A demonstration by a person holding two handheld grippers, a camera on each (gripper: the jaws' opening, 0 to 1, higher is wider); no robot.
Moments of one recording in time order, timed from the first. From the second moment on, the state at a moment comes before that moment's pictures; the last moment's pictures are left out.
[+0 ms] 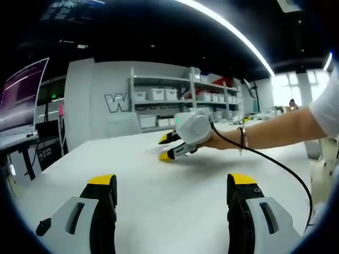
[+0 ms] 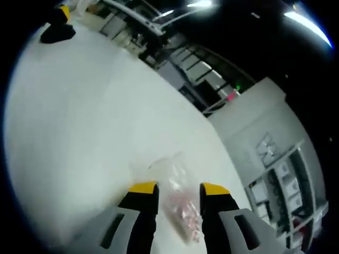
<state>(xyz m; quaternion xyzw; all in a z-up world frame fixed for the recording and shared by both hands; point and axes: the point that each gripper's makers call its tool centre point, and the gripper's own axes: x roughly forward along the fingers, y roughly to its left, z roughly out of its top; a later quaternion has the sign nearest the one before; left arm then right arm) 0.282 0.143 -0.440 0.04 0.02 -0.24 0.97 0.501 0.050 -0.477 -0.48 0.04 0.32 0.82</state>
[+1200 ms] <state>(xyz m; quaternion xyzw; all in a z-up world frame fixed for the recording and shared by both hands) 0.279 0.145 -0.438 0.04 0.02 -0.23 0.97 0.506 0.048 -0.473 -0.43 0.03 0.33 0.84</state>
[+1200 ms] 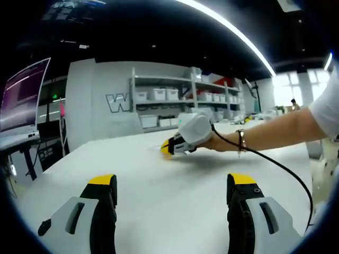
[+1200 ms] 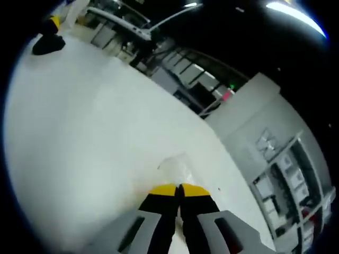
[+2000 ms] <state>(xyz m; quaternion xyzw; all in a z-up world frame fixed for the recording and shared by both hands) 0.282 0.146 -0.436 0.04 0.02 -0.23 0.97 0.496 0.030 -0.436 -0.39 -0.01 0.30 0.87</state>
